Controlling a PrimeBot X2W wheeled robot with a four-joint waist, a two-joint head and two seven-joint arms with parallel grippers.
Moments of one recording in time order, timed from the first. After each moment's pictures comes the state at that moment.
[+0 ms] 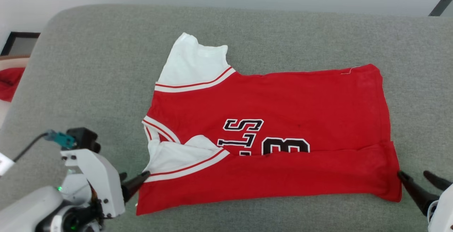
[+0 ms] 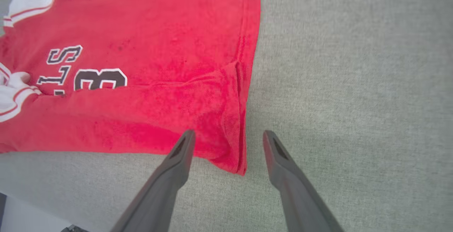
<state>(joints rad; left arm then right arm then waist) -0.57 0.97 -0.99 -0.07 -1.55 0.32 0.29 0.04 -0.21 -0.22 -0.37 0.50 0.13 0.95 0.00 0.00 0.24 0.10</state>
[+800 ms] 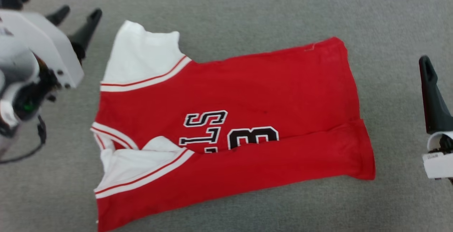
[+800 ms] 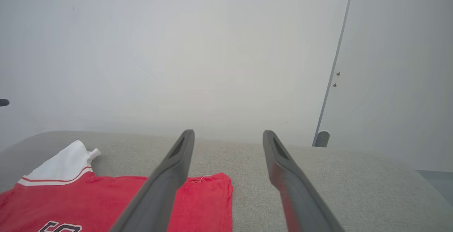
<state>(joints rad) -1.04 0.93 -0.87 0.12 -1.25 0.24 0.21 -0.20 -0.22 -0.09 -0.42 0.37 0.13 0.22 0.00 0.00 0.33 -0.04</state>
